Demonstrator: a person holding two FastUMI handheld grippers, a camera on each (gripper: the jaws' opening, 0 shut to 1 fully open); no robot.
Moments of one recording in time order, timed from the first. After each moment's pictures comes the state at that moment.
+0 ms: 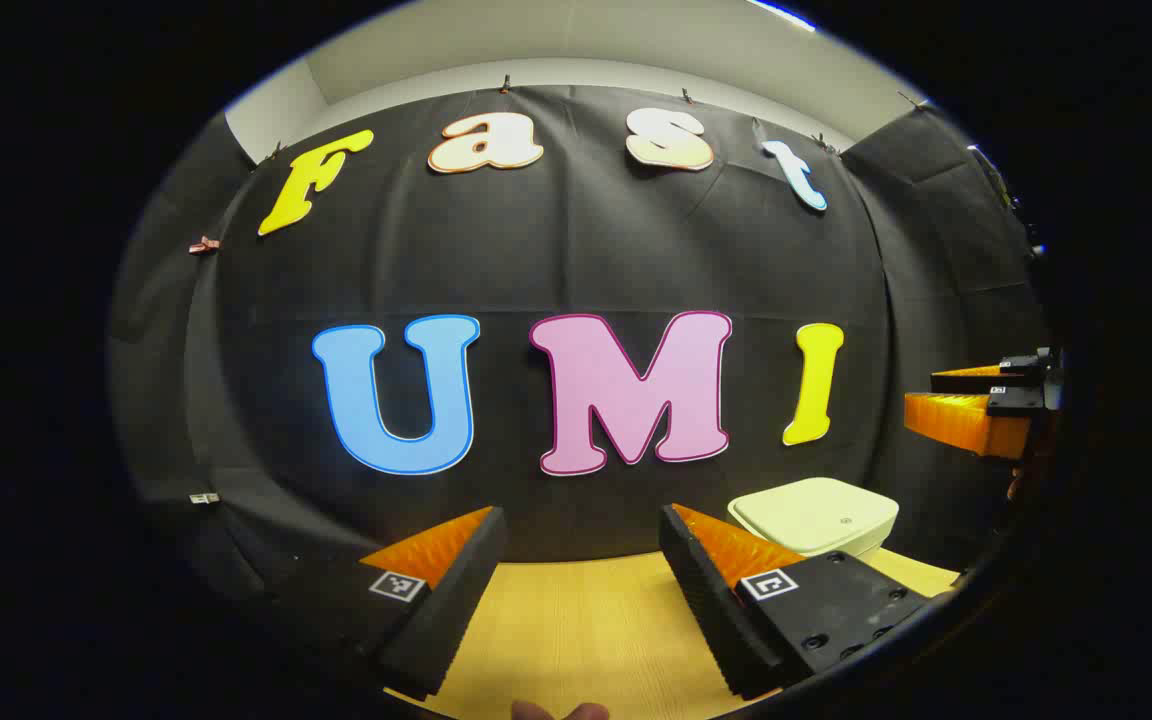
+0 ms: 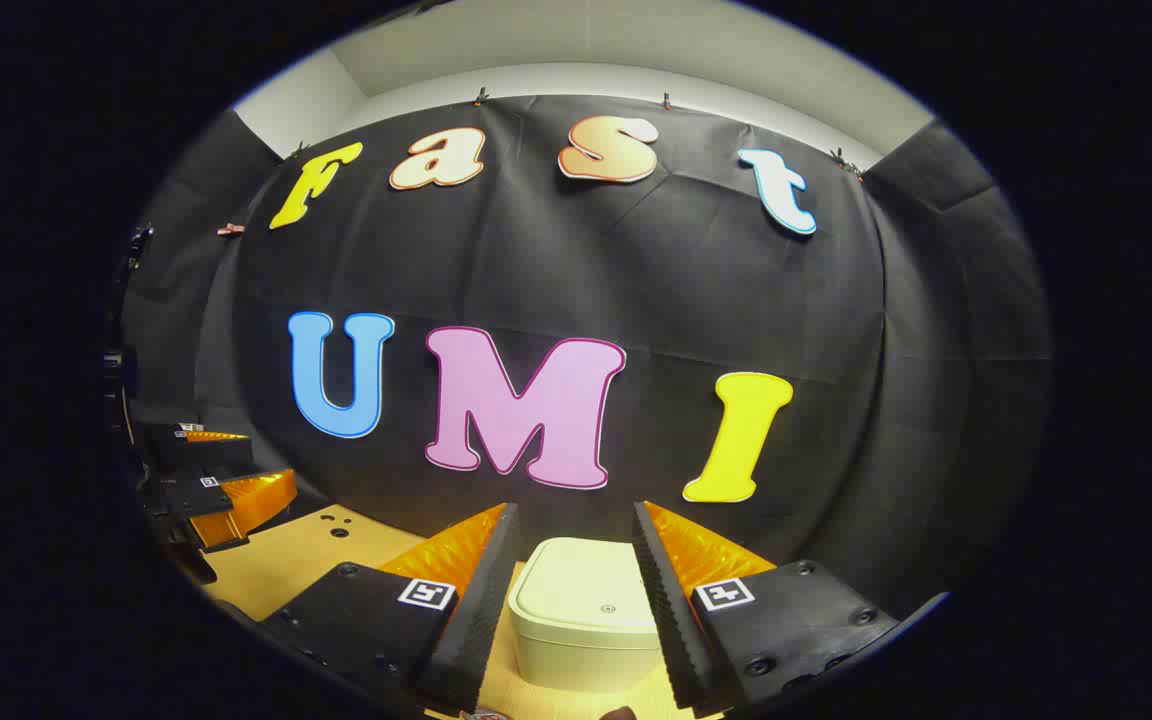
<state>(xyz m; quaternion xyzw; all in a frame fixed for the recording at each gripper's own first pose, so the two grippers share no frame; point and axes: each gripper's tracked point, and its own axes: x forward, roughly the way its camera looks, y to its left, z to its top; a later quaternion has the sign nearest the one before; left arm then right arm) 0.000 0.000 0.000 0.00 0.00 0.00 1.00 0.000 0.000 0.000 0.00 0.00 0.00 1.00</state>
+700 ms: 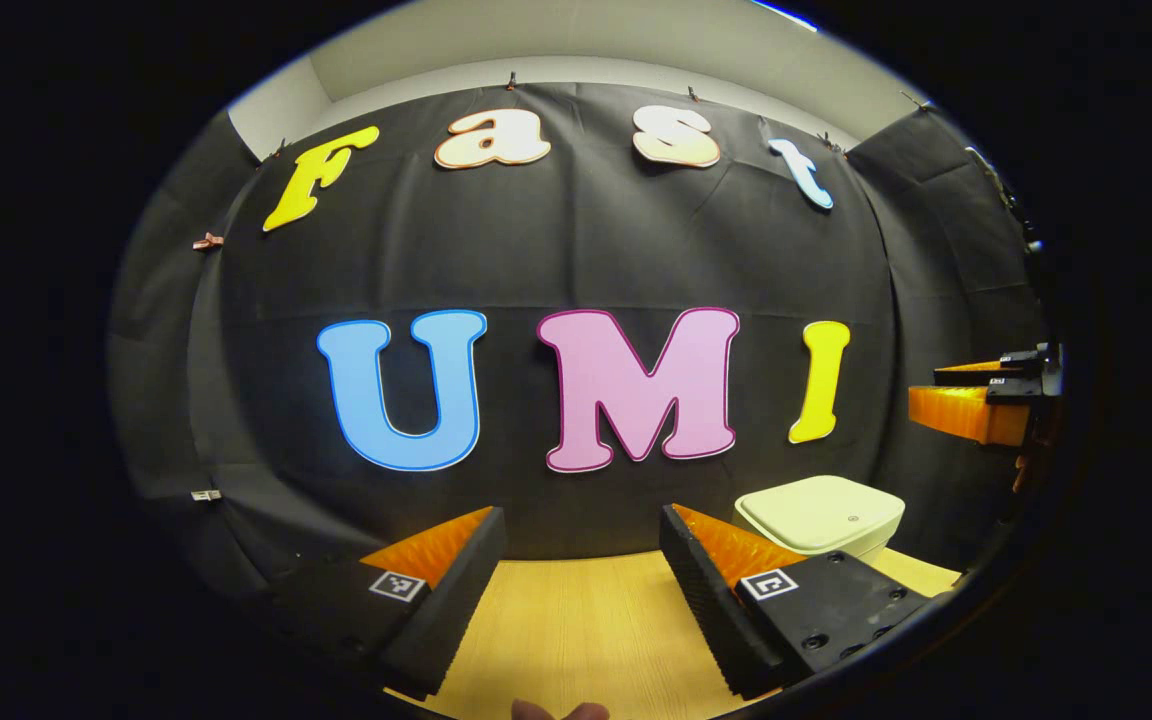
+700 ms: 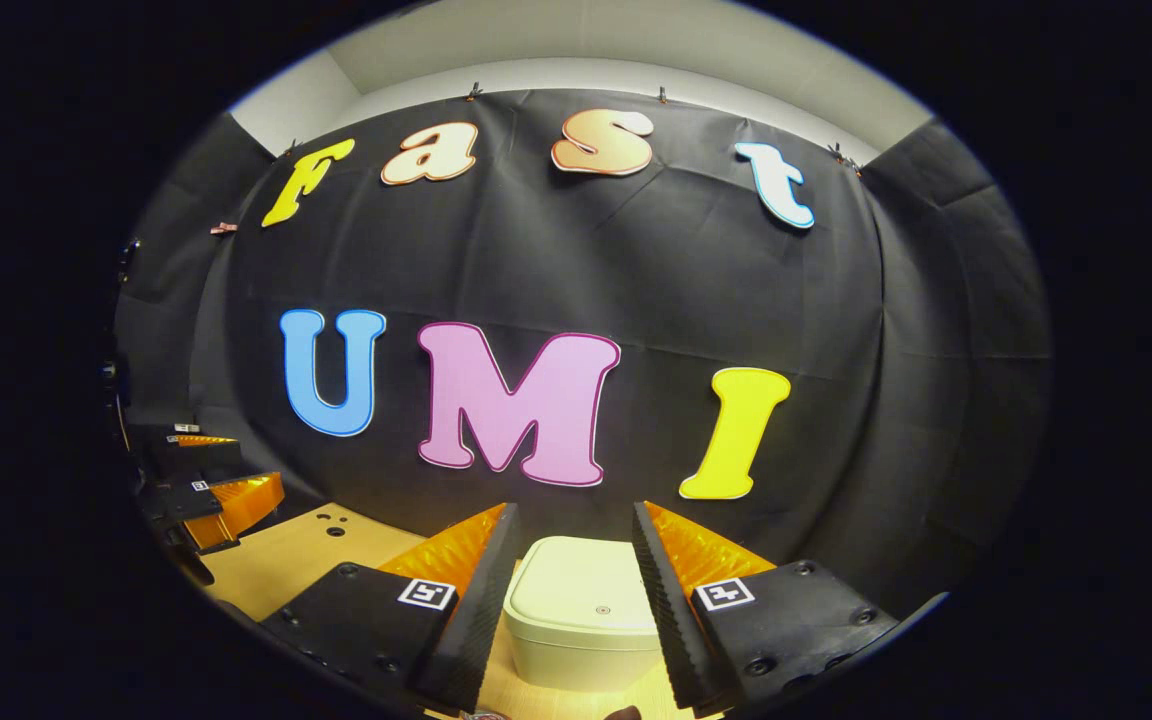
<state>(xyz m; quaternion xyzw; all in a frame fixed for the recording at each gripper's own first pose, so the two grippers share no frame) 0.002 0.005 -0.002 0.00 0.00 0.01 1.00 0.009 -0.006 0.000 0.00 0.01 0.00 1.00</state>
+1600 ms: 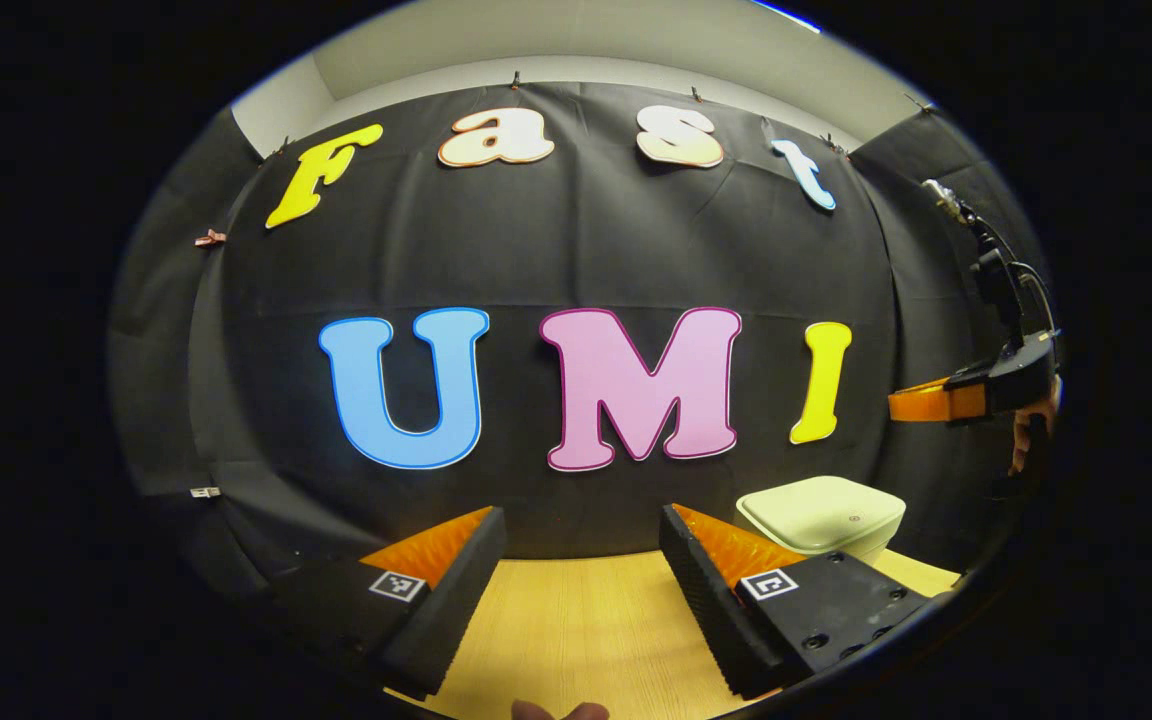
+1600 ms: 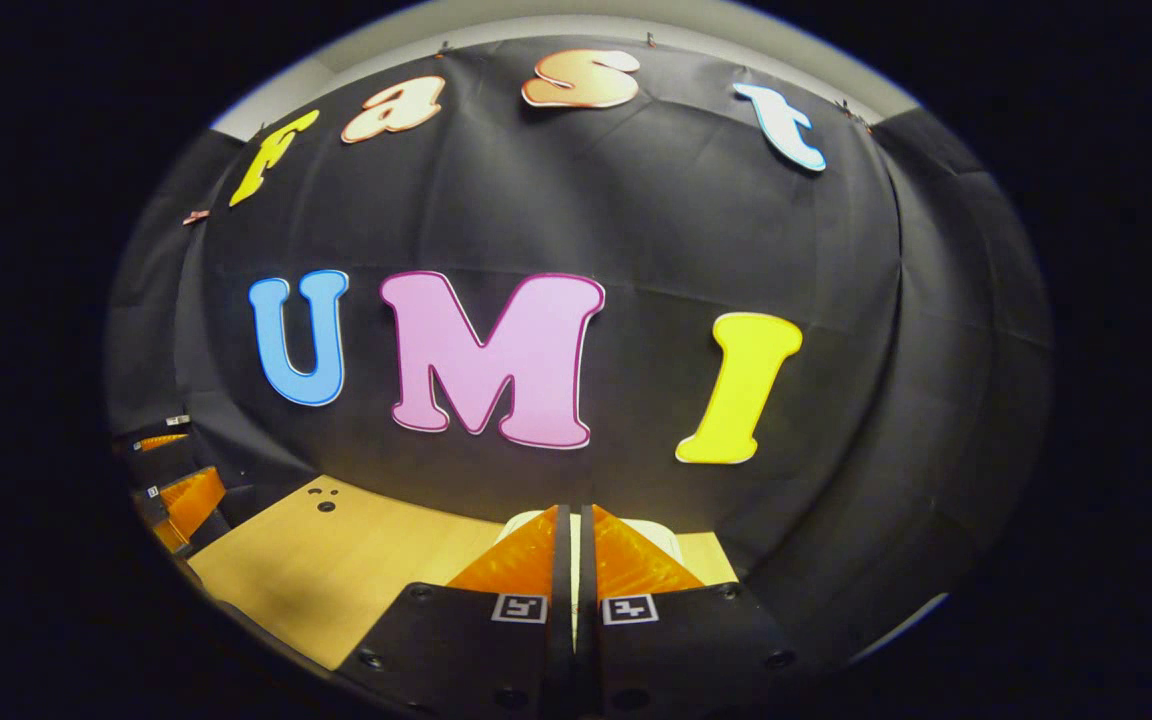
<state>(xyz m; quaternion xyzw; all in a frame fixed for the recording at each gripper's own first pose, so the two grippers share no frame) 0.004 0.008 -0.007 0.00 0.00 0.01 1.00 0.068 -0.038 -0.044 0.03 0.14 0.00 0.99</state>
